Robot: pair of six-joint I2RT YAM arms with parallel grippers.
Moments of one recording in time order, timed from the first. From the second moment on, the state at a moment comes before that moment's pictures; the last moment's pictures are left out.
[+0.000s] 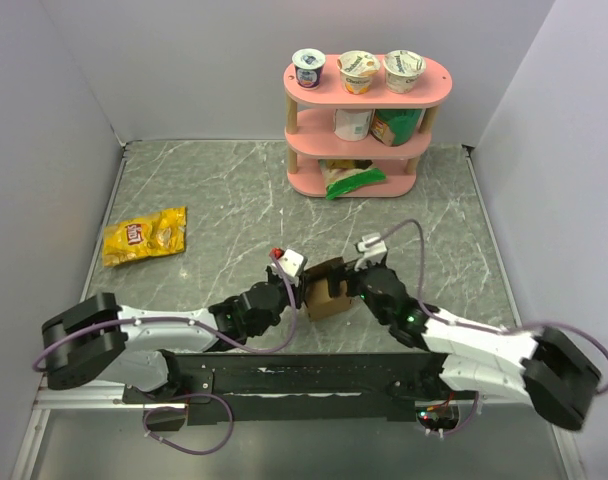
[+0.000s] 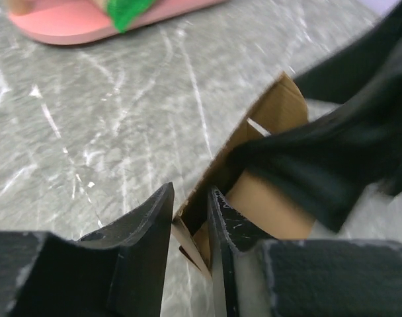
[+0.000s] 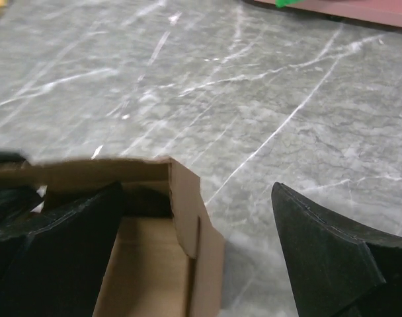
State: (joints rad) left arm -1.17 1.33 0.50 0.64 -0.58 -0.22; right arm 0.87 1.06 0.35 0.39 0.46 0.26
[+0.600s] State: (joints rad) left arm -1.07 1.20 0.53 0.42 -0.19 -0.15; right arm 0.87 0.50 0.31 -0.04 0.13 0.25
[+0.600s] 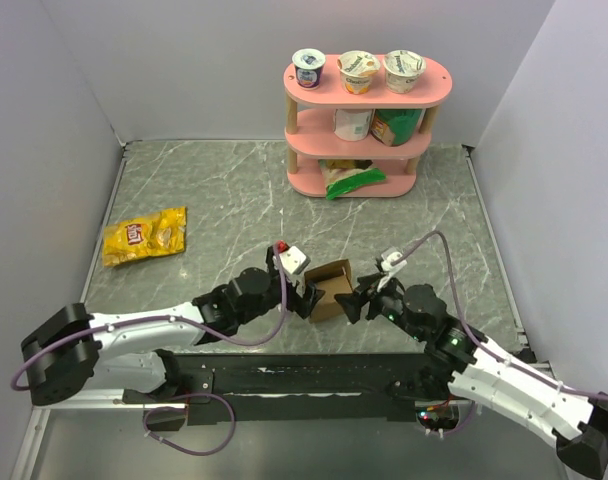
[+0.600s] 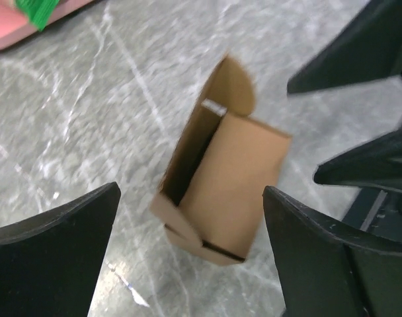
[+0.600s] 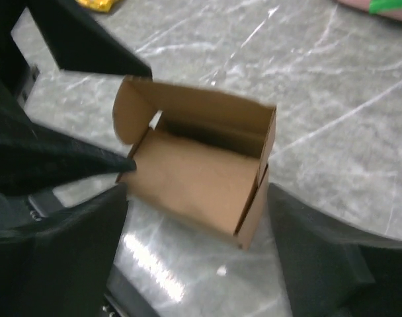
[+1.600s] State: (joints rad) left arm -0.70 1.85 1.13 -0.06 0.40 -0.34; right arm 0.94 0.76 0.06 0.39 0.12 0.54
